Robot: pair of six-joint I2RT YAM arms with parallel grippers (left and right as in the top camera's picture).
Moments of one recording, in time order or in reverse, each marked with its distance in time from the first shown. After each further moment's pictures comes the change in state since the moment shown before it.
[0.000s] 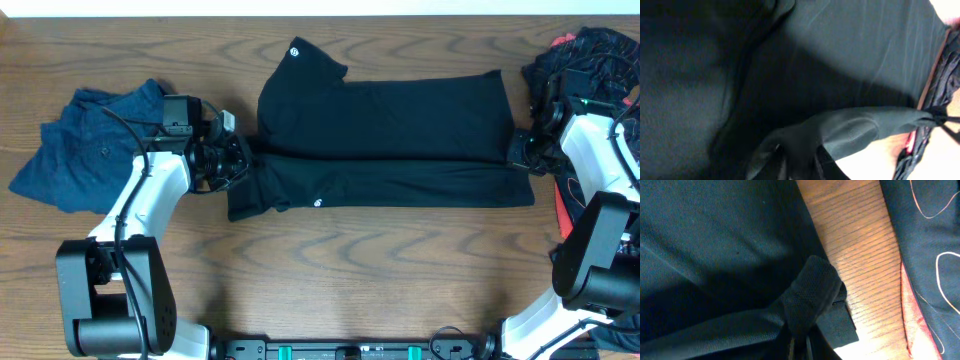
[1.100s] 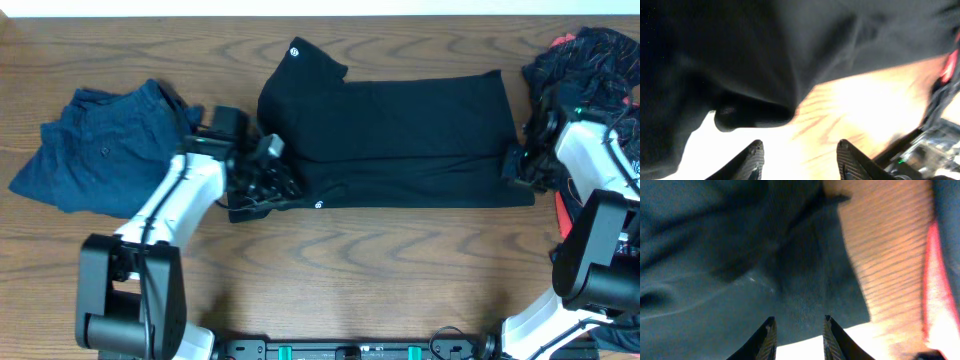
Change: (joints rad) left arm -0.240 0.000 0.000 -0.180 -0.030 0.190; right arm 0.000 0.000 -0.119 0.010 -0.003 -0.004
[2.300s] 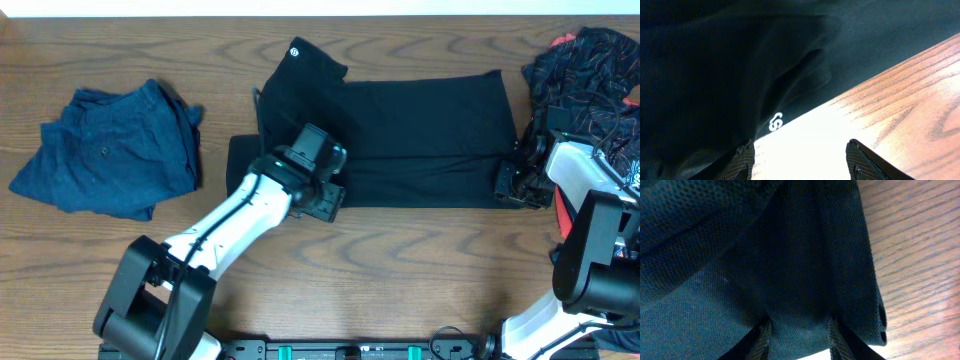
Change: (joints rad) left arm -0.361 0.000 0.000 0.174 -0.426 0.104; right arm 0.000 -0.016 -0.133 0.138 0.000 0.000
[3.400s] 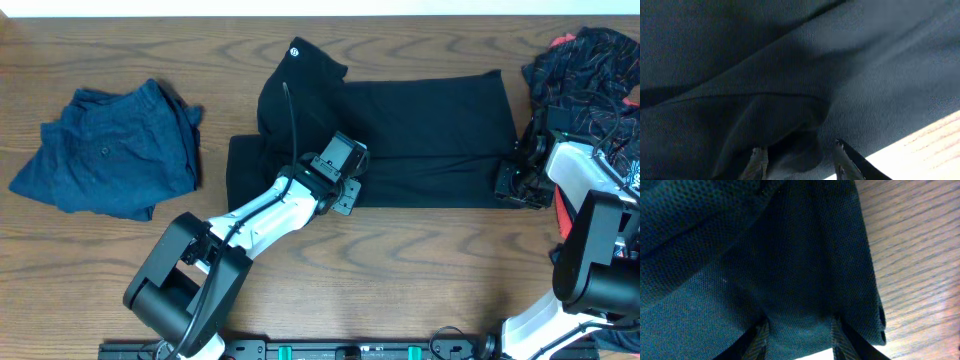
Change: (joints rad) left arm -0.087 0.130 0.000 0.257 -0.158 -0.061; right arm 0.000 0.000 0.000 0.002 0.002 0.000
